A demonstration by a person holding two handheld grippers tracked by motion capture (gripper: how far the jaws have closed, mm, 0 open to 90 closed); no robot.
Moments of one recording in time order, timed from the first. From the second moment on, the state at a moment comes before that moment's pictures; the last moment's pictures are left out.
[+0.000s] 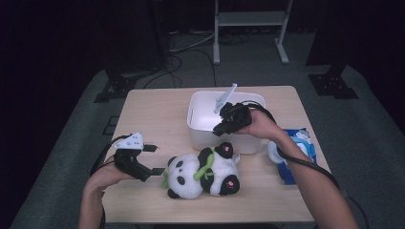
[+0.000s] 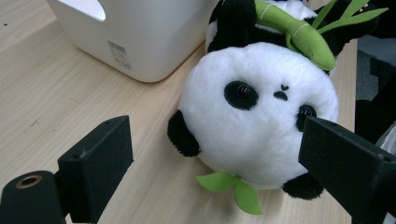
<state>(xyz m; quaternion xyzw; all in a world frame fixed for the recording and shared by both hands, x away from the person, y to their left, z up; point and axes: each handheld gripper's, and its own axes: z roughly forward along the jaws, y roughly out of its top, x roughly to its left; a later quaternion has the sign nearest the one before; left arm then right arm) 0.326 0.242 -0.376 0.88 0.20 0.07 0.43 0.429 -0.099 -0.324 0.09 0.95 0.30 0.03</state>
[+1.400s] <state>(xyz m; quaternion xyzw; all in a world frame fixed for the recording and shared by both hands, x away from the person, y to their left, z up) 0.326 0.244 -0.377 0.88 0.20 0.07 0.43 0.341 -0.069 -0.351 0.00 0.95 0.30 -0.03</state>
